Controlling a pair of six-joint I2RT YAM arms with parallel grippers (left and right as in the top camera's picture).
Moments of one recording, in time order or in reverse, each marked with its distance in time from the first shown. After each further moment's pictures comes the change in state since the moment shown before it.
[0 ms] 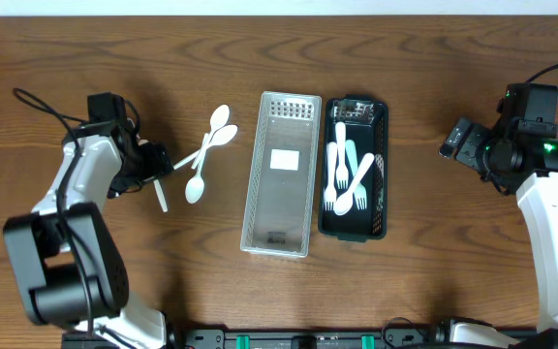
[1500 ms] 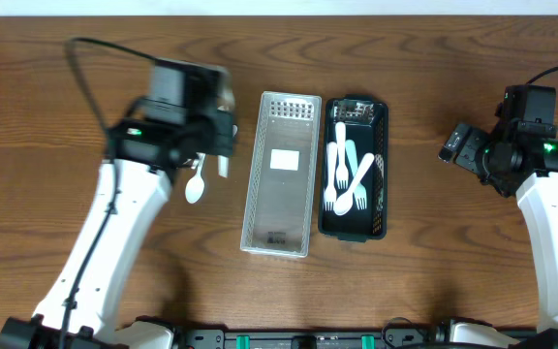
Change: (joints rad) left arm -0.492 -0.343 0.195 -0.079 0.139 0.064; right arm 0.000 0.000 -0.001 -0.036 0.000 0.000
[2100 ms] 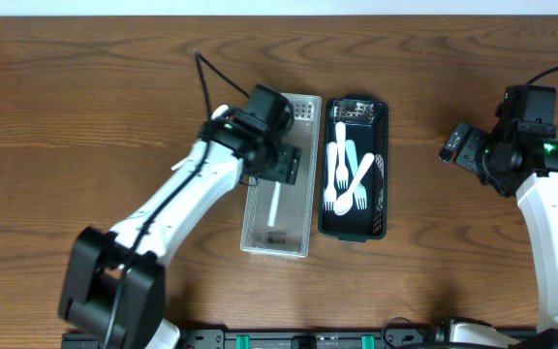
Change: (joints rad) left arm -0.187 0.234 -0.032 0.043 -0.008 -0.130; right arm 0.000 0.000 0.000 -0.001 0.000 0.000
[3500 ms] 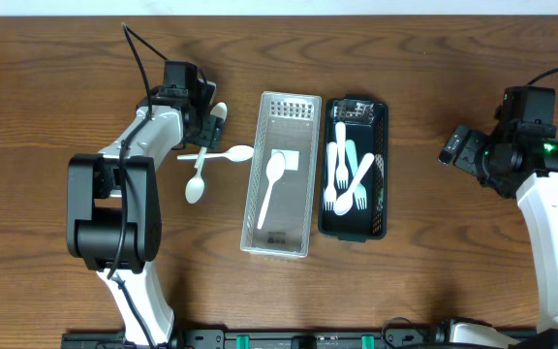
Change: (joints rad) left arm 0.404 0.353 0.050 0.305 -0.180 0.455; right arm 0.000 0.000 0.000 -0.021 0.000 0.000
